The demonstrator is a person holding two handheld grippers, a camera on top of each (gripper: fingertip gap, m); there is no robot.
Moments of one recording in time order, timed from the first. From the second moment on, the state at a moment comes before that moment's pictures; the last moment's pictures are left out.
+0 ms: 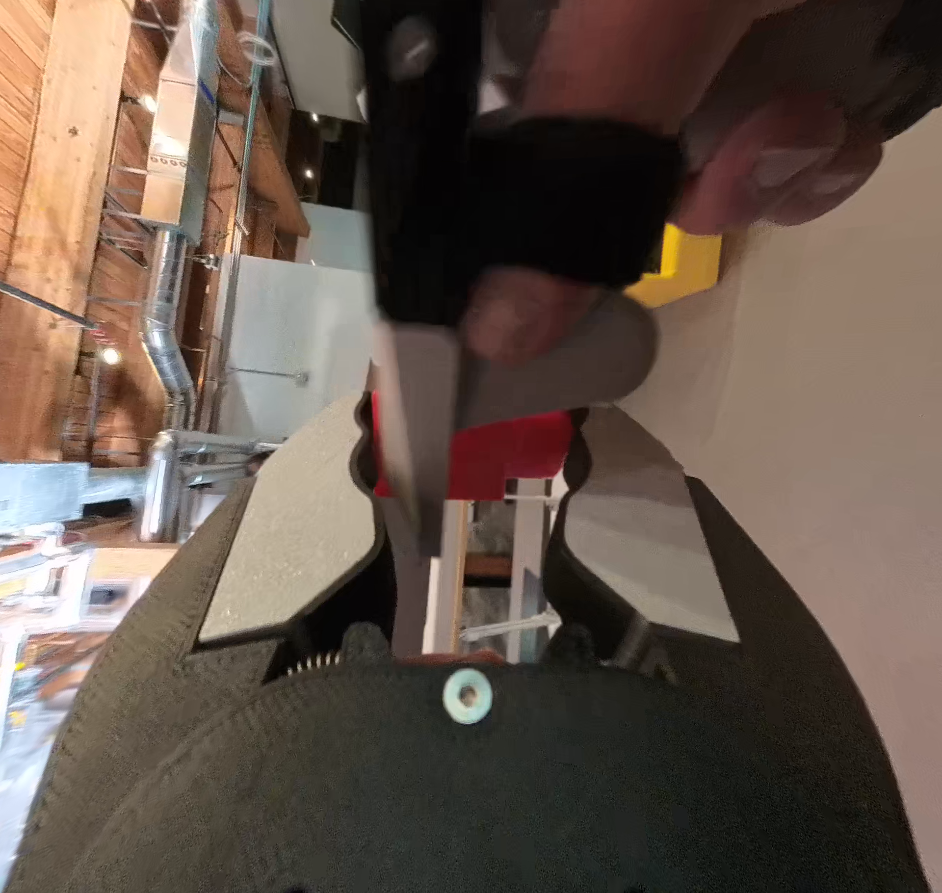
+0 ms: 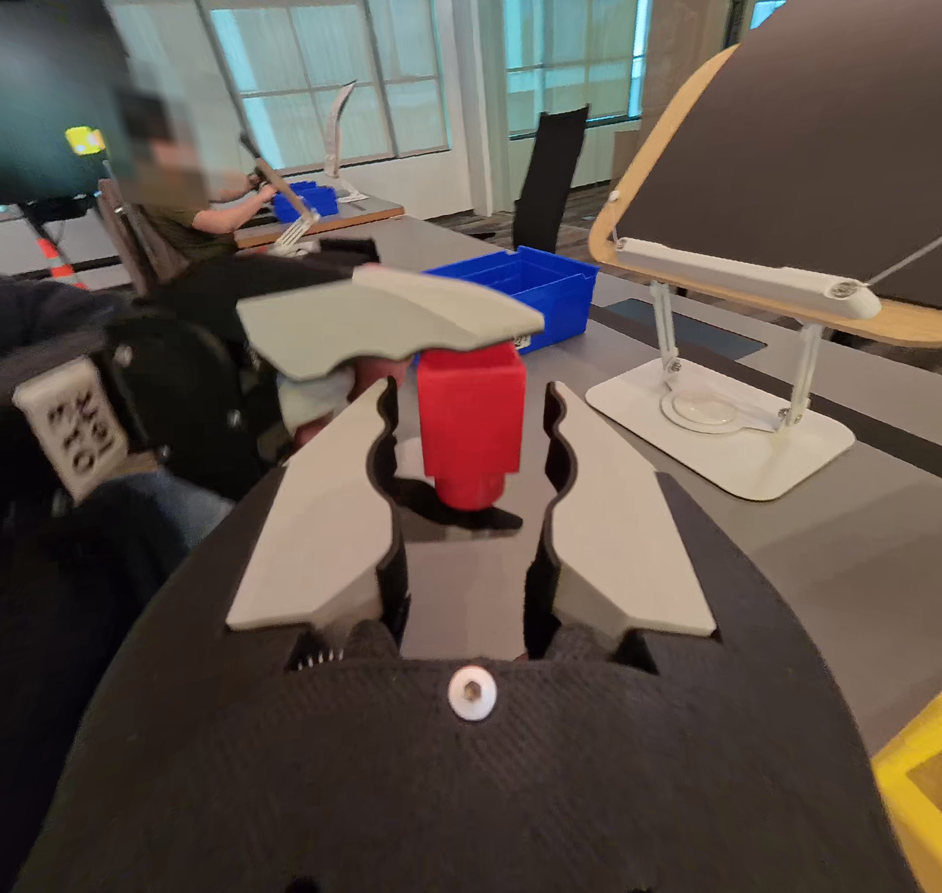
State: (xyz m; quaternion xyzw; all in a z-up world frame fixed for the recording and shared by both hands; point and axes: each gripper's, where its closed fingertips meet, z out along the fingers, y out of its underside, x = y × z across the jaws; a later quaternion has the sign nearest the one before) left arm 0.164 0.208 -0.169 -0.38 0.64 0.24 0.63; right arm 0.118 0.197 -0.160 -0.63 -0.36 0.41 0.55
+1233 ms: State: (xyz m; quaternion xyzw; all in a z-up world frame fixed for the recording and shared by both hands) left arm 0.167 0.177 -0.146 -0.33 0.67 0.14 0.65; right arm 0.118 0.176 -0.142 -0.60 -0.38 0.52 0.47
